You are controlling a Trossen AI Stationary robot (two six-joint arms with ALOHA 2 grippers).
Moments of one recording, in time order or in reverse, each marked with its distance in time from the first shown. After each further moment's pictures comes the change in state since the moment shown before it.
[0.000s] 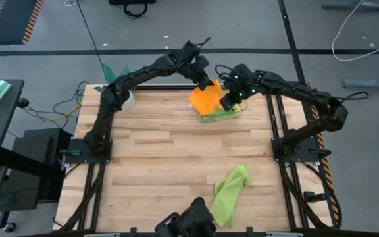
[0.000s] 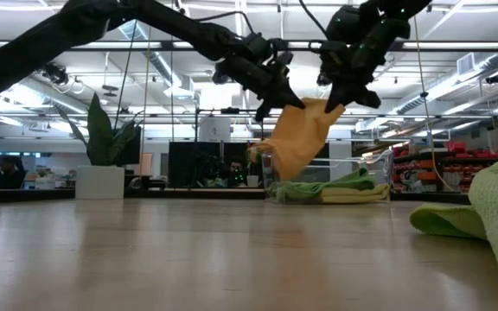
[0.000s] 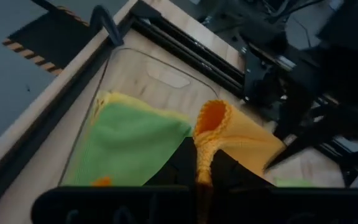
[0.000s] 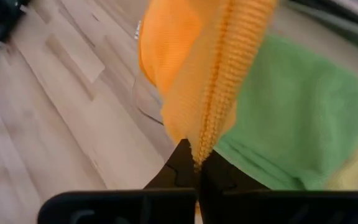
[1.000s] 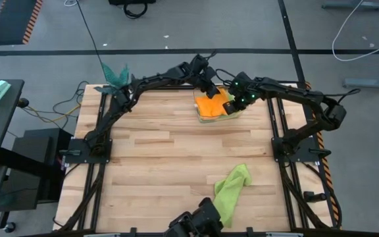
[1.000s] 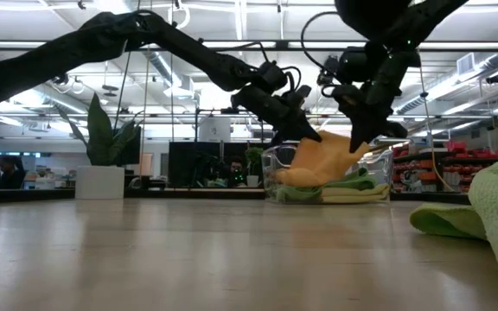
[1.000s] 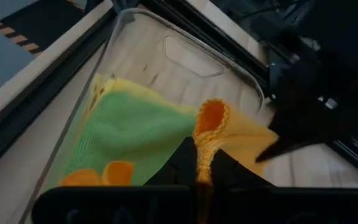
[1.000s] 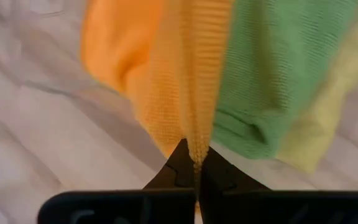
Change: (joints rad) left arm -0.037 0.168 0.000 0.181 -0.036 -0.058; right arm -0.096 0.028 -0.203 0.044 0.006 0.077
